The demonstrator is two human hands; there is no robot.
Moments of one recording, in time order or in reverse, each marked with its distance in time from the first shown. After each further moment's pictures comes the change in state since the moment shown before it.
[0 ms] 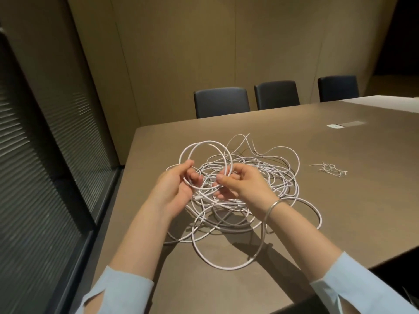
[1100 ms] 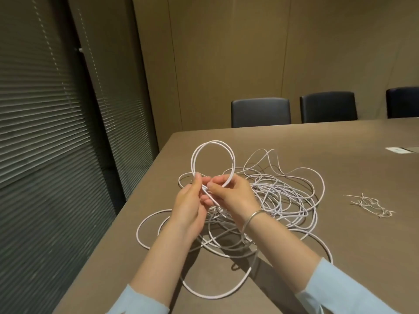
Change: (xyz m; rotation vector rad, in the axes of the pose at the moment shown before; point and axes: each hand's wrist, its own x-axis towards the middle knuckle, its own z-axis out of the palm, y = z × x) left_hand 0.015 -0.063 0.037 0.144 0.273 0.327; right_hand 0.044 0.008 -0.014 0.234 -0.122 0.087
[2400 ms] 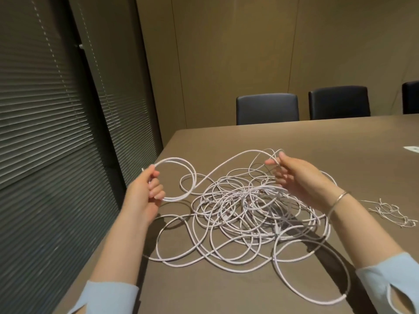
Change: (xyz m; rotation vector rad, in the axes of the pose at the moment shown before) left_hand 0.060 0.057 -0.068 -0.086 0.100 0.035; right_hand 0.050 -0.060 -0.123 -0.137 -0.098 0.059
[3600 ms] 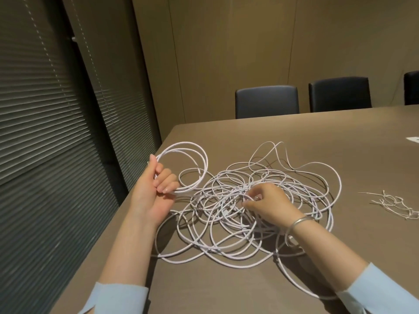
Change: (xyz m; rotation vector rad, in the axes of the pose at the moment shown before) left_hand -0.019 -0.011 0.013 -0.315 -0.275 -0.093; right_hand -0.005 0.061 0.047 -1.136 0.158 0.014
